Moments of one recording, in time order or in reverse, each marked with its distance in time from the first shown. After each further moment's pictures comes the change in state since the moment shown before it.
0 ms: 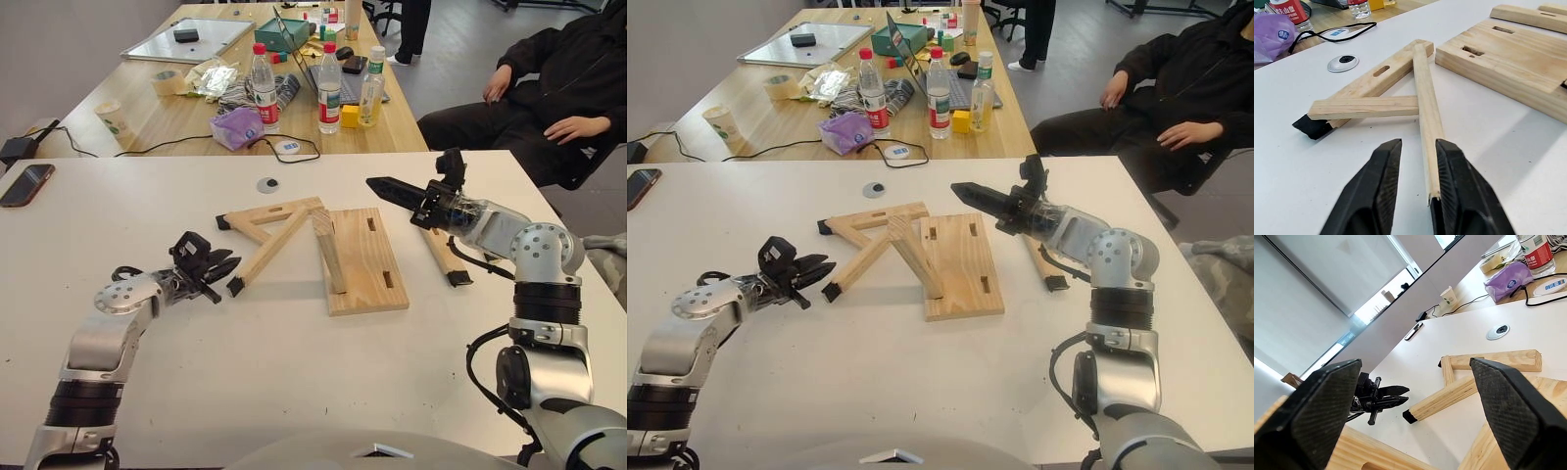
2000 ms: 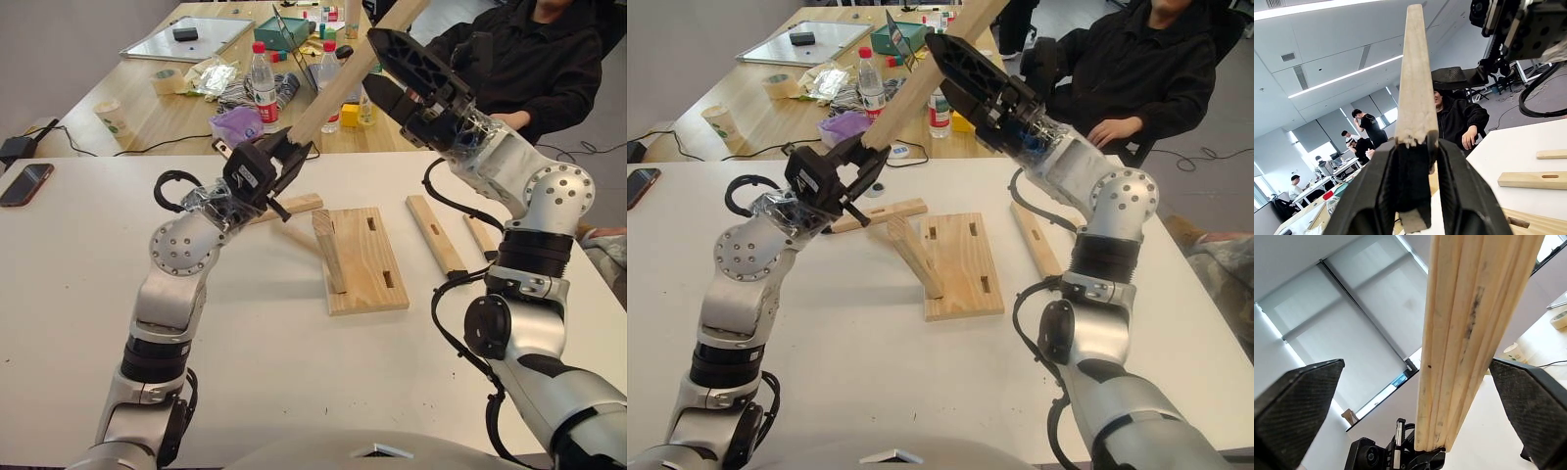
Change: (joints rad) left arm -0.313 -0.247 -0.121 -0.244 0.206 -0.327 0.224; right arm -0.300 0.146 -0.167 0.055 0.373 0.014 -0.322
